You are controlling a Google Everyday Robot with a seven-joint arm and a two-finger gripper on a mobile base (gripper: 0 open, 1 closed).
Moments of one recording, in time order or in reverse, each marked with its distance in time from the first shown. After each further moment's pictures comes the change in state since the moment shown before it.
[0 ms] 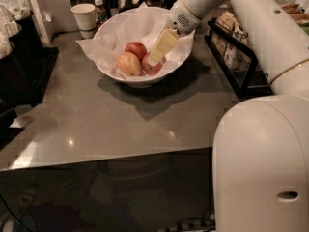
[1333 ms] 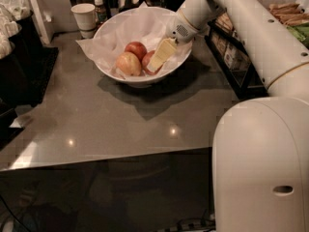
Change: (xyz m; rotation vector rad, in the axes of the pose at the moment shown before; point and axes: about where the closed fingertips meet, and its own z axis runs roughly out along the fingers) arm 0.016 -0.007 0.025 -0.030 -0.010 0.033
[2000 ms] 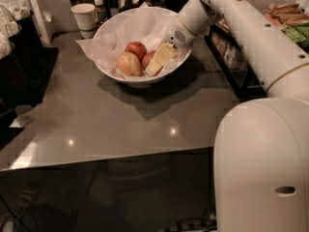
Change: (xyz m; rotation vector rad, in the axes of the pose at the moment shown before) arm 0.008 -0.005 0.017 0.005 0.002 0.028
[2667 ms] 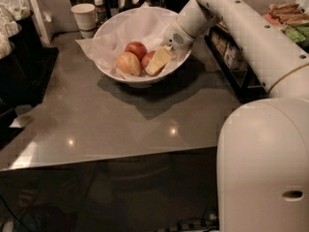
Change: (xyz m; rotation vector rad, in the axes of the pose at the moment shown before) arm 0.000 0.001 0.005 0.012 0.000 0.005
